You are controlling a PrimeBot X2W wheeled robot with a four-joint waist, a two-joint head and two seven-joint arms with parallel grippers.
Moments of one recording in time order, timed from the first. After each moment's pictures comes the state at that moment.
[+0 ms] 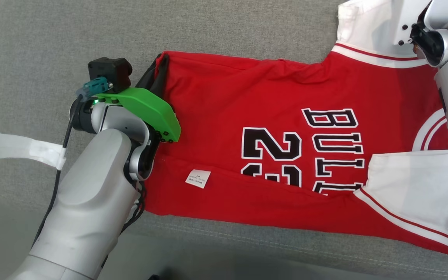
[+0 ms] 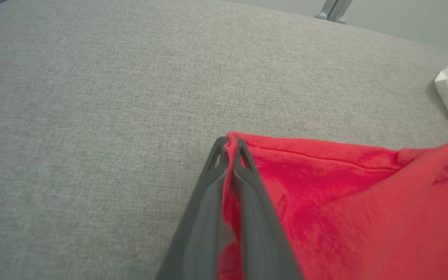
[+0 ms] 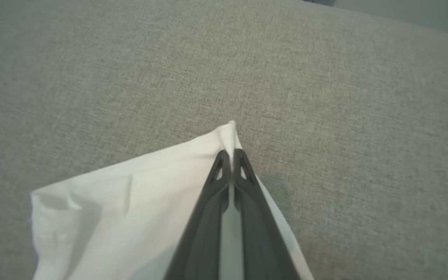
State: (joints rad) left arm -0.78 0.16 -0.57 0.55 -0.70 0.07 -0.03; right arm -1.21 -0.28 0.21 0.93 0.29 0.13 0.44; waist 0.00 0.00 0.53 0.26
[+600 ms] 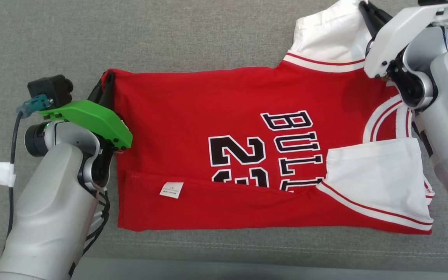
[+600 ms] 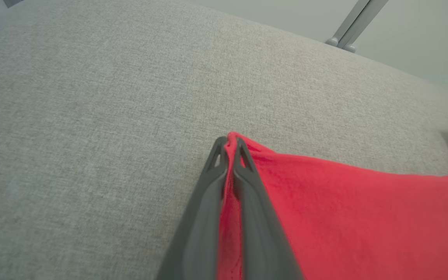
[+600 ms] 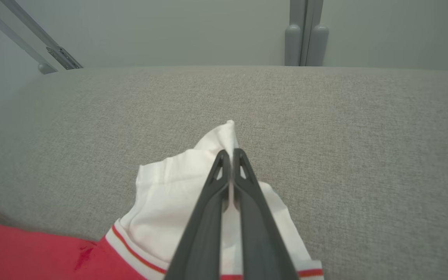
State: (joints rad) left arm -0.75 0.24 -0.46 0.65 -0.81 0.04 -0.06; right arm -1.01 -0.32 0.35 0.68 0.60 0.13 0.23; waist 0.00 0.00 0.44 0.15
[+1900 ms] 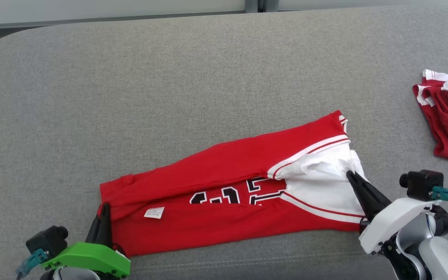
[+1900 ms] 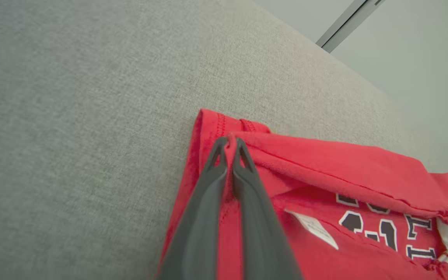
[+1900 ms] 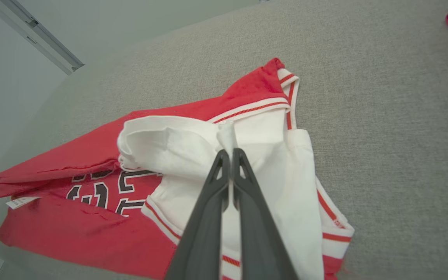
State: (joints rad) left arm -0.11 0.28 -0.36 0.33 -0.94 0.09 -0.24; right arm -0.12 -0.33 0.23 0.12 0.65 0.13 0.07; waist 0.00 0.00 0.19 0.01
